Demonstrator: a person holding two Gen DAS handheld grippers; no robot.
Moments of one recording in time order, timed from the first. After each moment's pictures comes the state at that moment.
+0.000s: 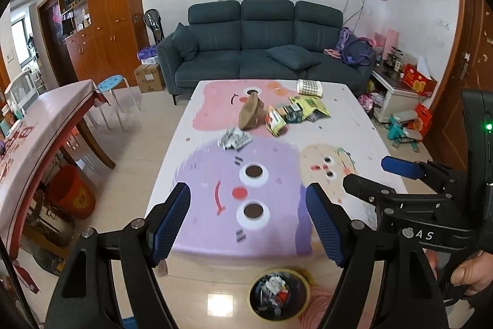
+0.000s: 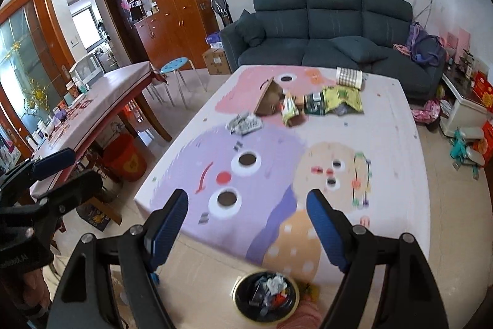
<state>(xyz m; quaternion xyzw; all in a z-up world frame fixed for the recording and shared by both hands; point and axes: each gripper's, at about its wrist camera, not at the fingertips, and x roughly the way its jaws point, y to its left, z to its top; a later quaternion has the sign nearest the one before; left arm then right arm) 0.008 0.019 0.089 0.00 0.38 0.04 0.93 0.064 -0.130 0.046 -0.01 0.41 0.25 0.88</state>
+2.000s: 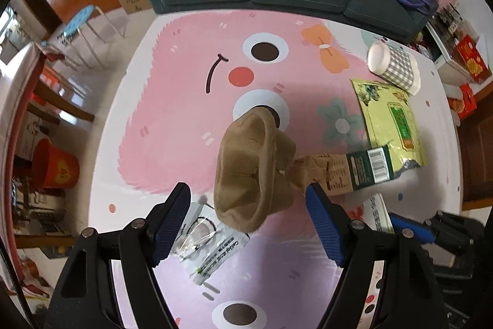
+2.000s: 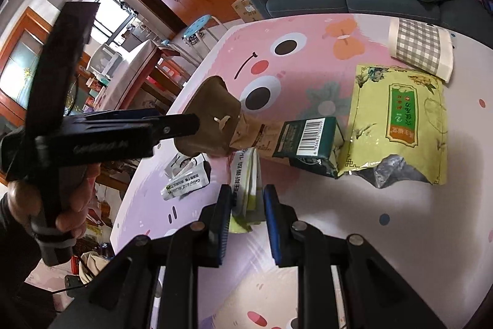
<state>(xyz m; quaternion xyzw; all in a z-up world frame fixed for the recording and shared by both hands) 0.438 0.041 -0.087 -0.05 0.60 0.07 0.80 0.391 -0.133 -0.099 0.06 0.55 0.38 0.74</state>
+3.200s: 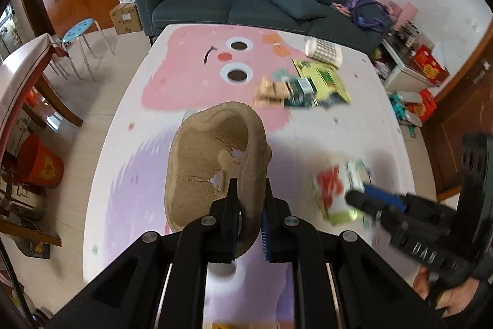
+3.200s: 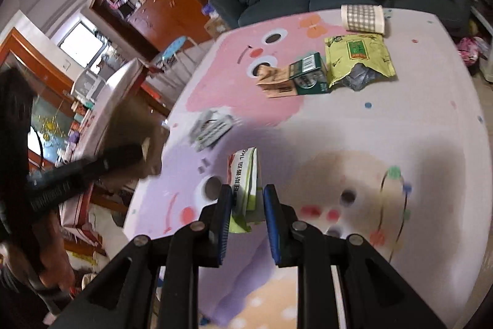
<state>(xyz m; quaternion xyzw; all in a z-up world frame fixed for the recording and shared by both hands) 0.202 0.022 -0.009 -0.08 0.51 0.00 0.86 0.236 -0.143 -0.047 0.10 0.52 0.29 0.80</state>
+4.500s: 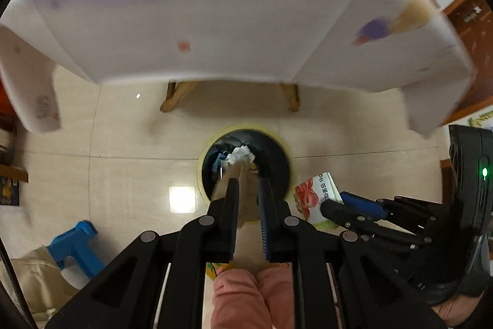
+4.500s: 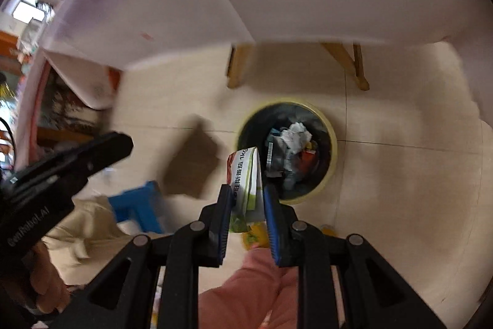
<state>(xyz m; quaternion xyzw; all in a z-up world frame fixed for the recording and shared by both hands) -0.055 -0.013 -0.288 -0.08 0.62 -0.04 0.78 -0.050 -0.155 -0.302 0.04 0.67 0.18 0.72</state>
